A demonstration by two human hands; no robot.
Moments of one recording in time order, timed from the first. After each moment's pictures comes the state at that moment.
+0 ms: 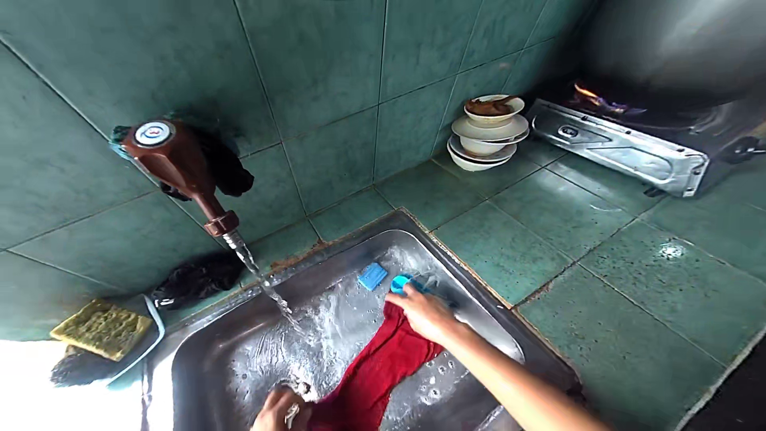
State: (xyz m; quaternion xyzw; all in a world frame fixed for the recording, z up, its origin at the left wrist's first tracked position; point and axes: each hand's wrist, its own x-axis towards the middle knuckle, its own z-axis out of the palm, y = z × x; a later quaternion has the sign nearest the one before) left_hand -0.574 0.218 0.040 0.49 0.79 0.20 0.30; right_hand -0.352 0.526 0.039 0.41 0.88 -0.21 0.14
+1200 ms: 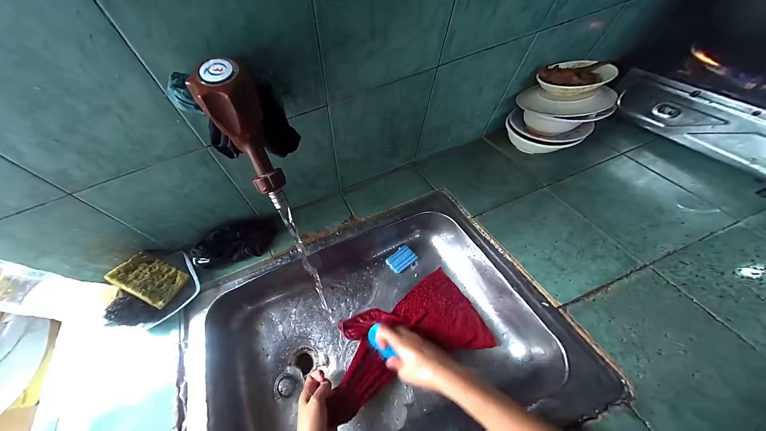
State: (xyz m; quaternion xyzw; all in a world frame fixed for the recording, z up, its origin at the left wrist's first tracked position) left_hand -0.505 0.234 0.004 -0.07 0.64 0.63 0.43; right_hand -0.379 0.423 0.038 0.31 0.83 -0.43 0.16
